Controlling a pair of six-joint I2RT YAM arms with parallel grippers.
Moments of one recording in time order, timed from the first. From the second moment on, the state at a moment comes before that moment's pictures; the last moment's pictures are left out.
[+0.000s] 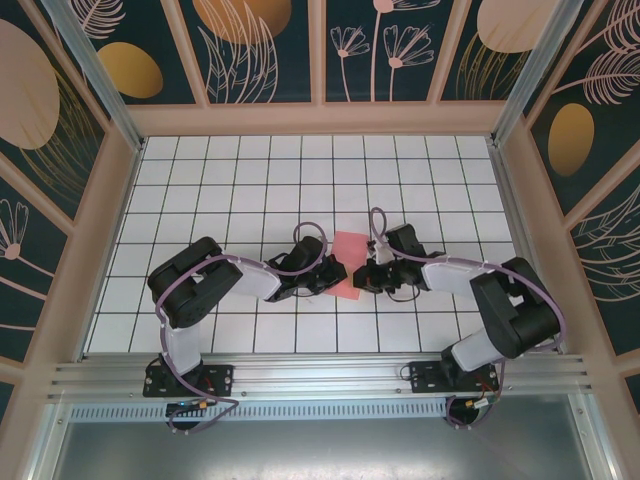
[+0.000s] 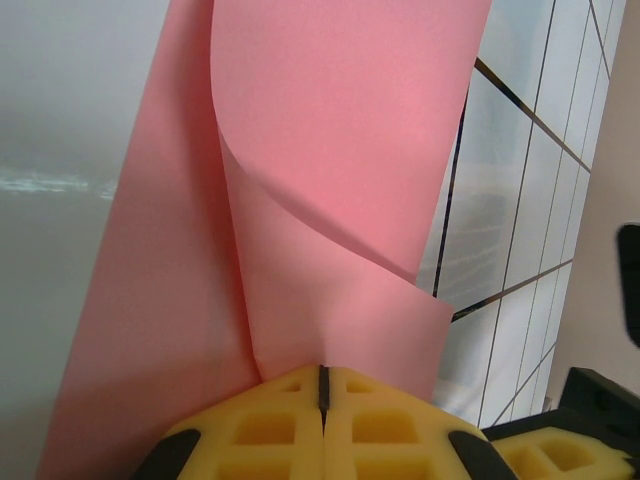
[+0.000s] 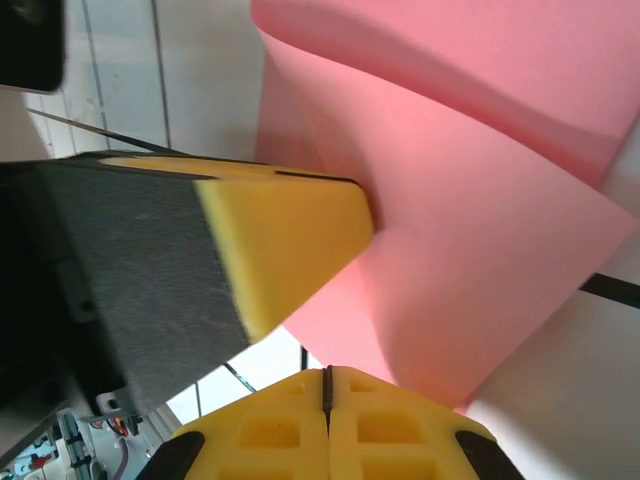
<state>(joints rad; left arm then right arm) -0.86 1.91 0.78 0.44 0.25 -1.25 0.48 1.50 0.56 -0.08 -0.68 0.63</state>
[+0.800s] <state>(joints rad) -0.87 1.87 0.74 0.52 0.31 -1.27 0.48 1.57 0.54 -0.03 -0.68 0.60</state>
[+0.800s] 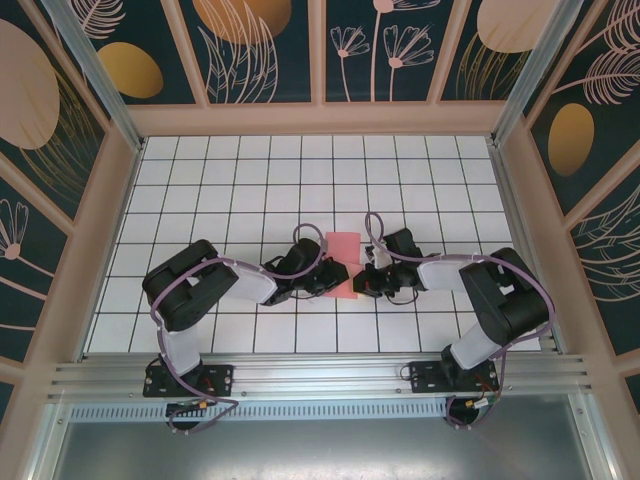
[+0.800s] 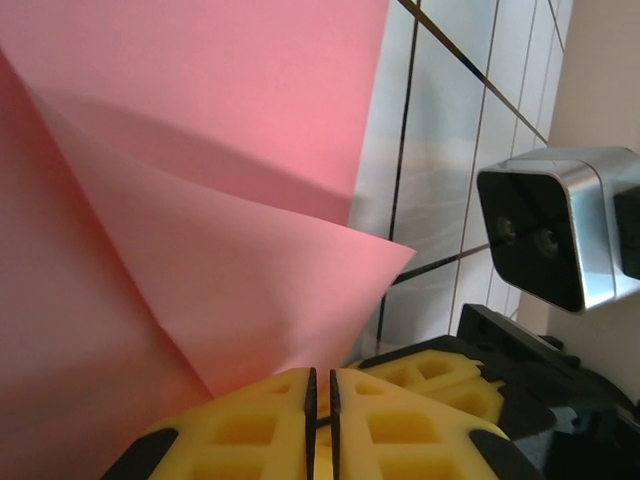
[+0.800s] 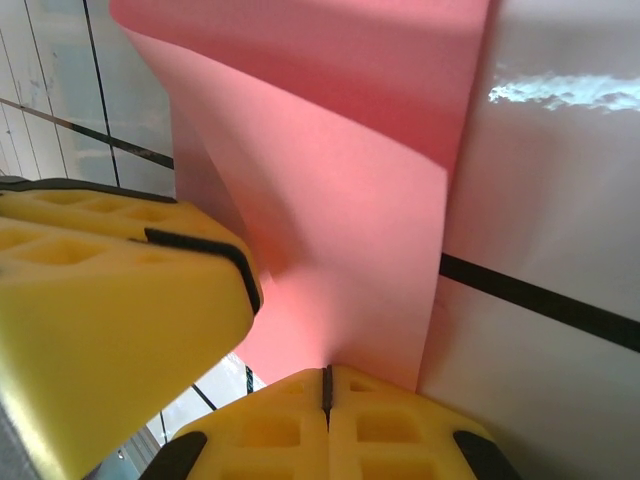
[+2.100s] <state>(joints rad) -0.79 1.86 0.79 0.38 0.19 -1.26 0.51 1.57 0.55 -0.03 -0.61 0.59</state>
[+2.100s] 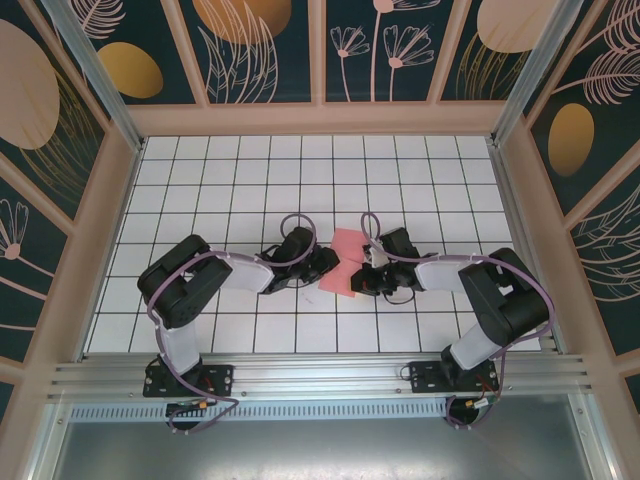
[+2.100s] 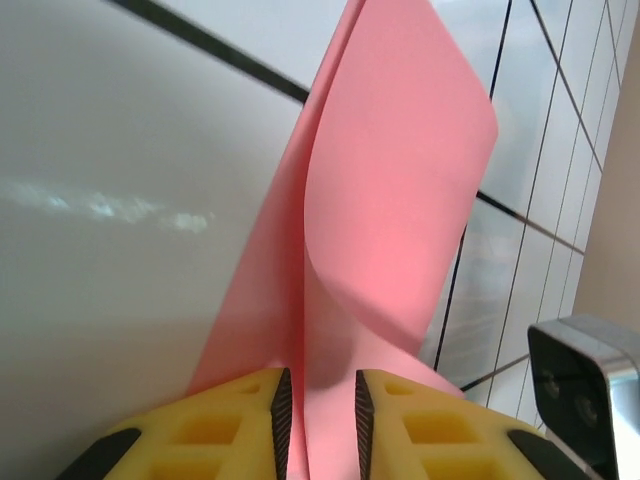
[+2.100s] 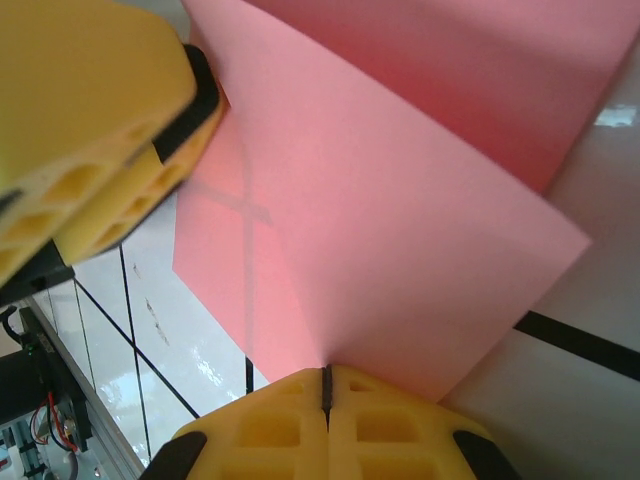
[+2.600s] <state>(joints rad) -0.78 1.90 0.90 0.41 0.28 -1.24 0.52 1.57 0.56 -0.04 -0.60 0.59</state>
